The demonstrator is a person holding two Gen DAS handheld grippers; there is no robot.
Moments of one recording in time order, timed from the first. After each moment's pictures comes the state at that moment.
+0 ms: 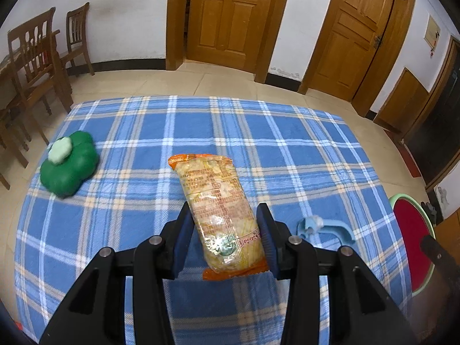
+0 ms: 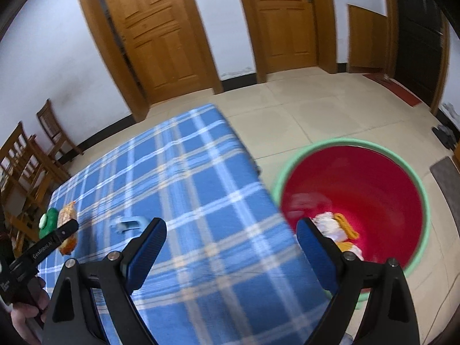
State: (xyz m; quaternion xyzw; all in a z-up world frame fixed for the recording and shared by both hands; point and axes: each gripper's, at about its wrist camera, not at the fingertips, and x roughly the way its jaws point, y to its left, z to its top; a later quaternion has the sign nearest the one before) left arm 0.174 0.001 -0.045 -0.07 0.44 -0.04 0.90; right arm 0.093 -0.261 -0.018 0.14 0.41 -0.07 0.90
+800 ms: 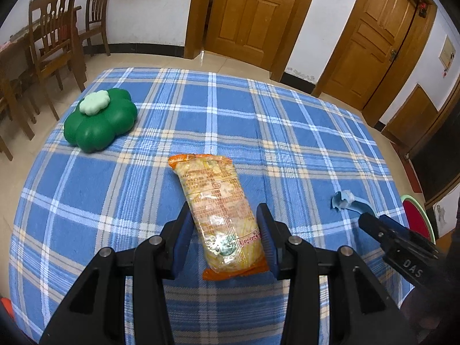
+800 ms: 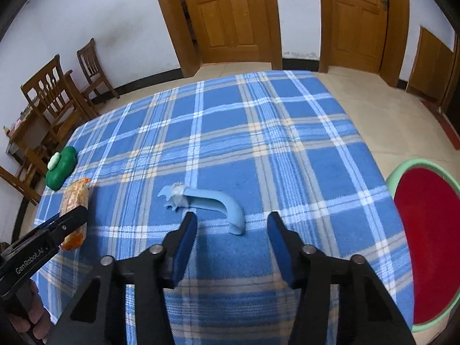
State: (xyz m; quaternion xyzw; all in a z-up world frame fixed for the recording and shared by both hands) left arm 0.147 0.041 -0.068 -0.11 0.45 -0.02 0.89; right arm 0.151 -0.166 -0.064 0.05 0.46 0.06 0.88
